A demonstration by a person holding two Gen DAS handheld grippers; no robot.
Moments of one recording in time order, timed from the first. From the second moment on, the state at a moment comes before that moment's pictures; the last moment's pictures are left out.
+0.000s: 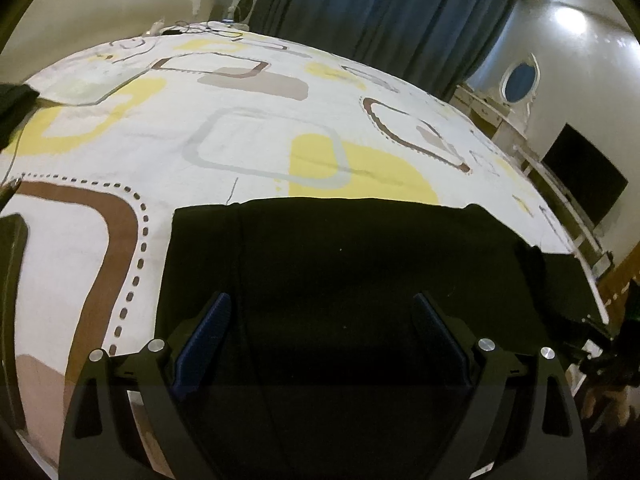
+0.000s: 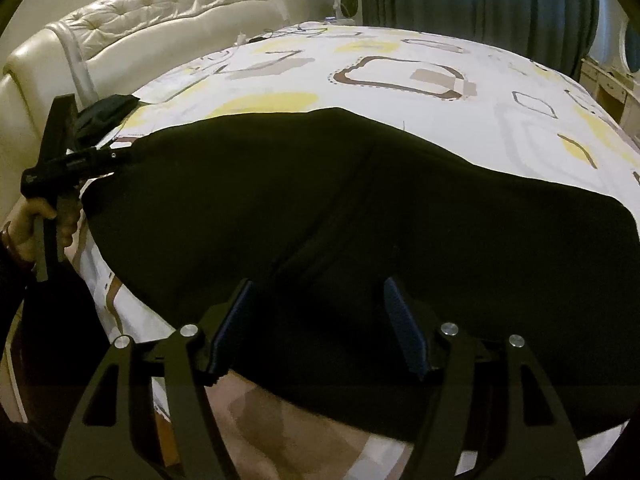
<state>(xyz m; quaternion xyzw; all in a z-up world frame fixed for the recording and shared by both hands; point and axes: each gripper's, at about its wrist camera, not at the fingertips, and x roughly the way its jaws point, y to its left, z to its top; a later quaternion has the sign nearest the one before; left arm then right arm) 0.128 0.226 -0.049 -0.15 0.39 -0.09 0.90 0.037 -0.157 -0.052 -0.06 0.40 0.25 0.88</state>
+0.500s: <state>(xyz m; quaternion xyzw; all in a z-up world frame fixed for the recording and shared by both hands) 0.068 0.248 -0.035 -0.26 0.36 -0.07 0.89 0.030 -0.195 -0.035 0.00 0.39 0.23 0.89</state>
